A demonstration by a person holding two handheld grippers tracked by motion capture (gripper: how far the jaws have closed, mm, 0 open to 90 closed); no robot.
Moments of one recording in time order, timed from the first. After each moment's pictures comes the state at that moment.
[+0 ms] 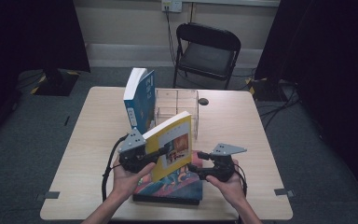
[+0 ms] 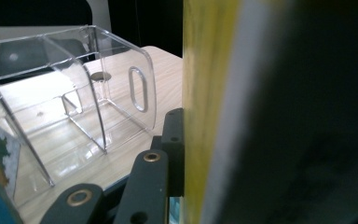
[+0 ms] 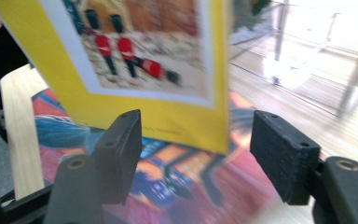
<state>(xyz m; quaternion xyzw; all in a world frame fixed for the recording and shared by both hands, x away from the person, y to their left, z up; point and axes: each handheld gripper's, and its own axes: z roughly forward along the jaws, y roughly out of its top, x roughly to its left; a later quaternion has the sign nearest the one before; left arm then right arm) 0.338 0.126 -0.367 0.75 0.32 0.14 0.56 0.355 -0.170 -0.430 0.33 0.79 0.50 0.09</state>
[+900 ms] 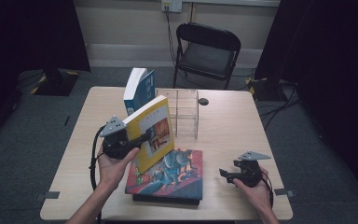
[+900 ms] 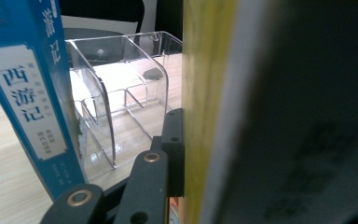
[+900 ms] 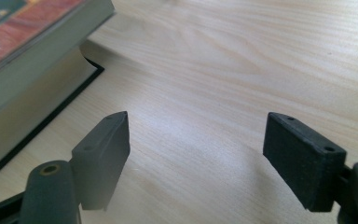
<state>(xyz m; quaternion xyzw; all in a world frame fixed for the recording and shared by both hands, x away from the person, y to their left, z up) 0.360 0.164 -0.352 0.72 0.40 0.17 0.55 0.360 -0.261 -0.482 0.46 0.79 0.37 0.15</state>
